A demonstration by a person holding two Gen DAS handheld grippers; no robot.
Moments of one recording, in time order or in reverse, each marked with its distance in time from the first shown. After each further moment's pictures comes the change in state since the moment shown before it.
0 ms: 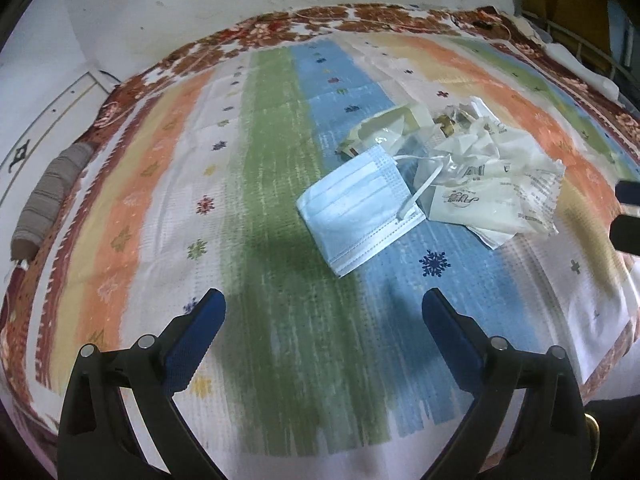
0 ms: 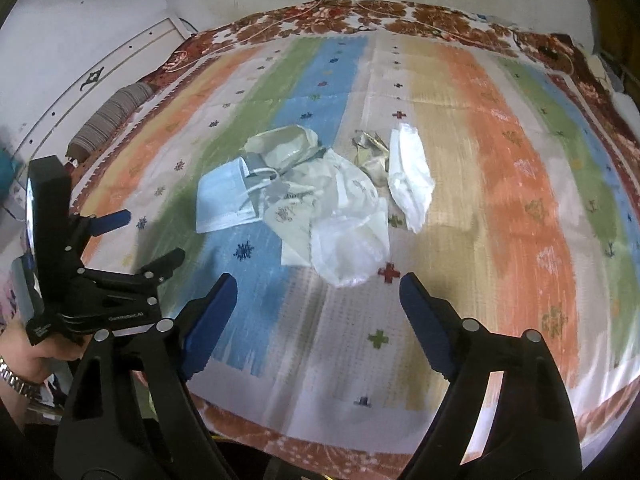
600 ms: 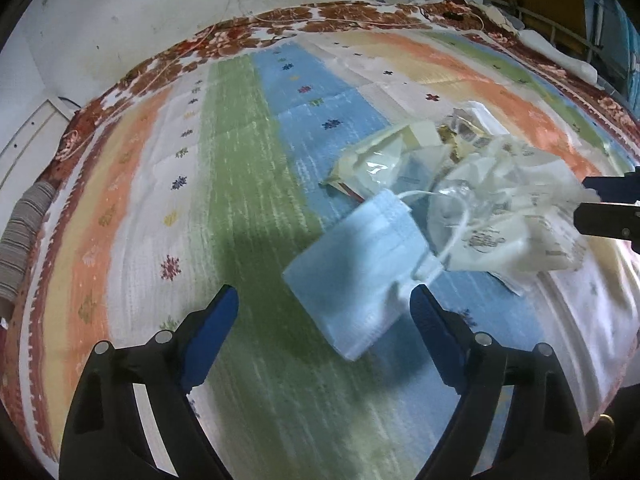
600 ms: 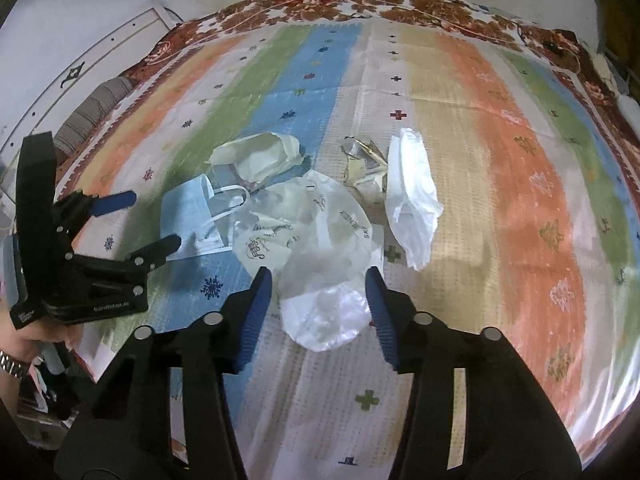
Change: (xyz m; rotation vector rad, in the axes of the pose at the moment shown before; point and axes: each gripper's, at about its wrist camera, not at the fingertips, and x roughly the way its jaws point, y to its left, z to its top) left arm 0.044 0.008 0.040 0.096 -0.025 -0.075; right arm 0.052 -0.010 0.034 0.008 0.054 -0.029
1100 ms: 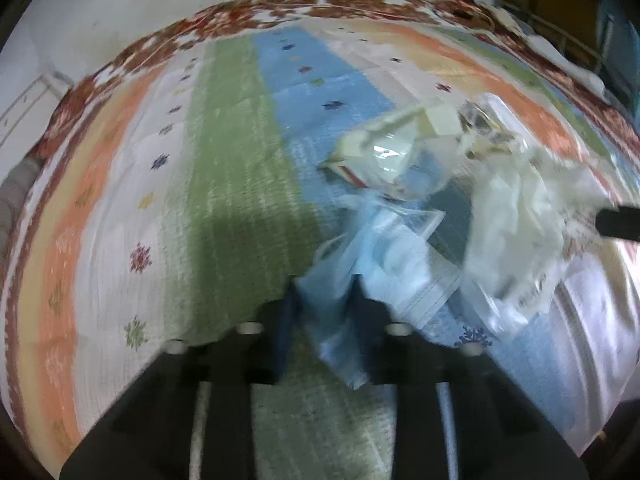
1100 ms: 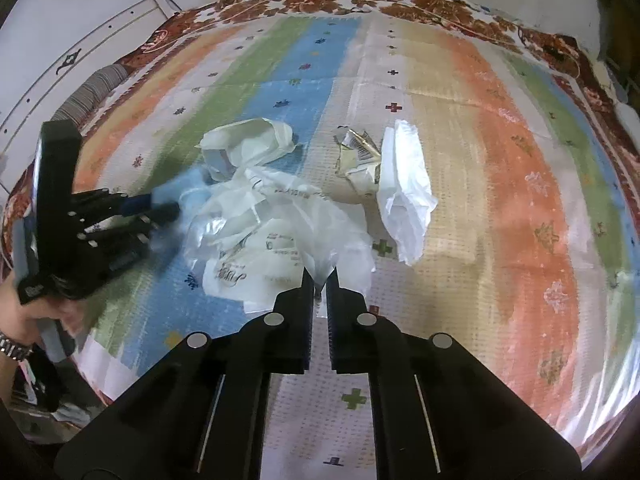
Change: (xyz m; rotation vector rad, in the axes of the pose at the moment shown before) left arm 0.026 0.004 0.000 -0.086 0.041 -0.053; right arm 0.005 -0.002 -0.005 -0.033 0.014 -0.042
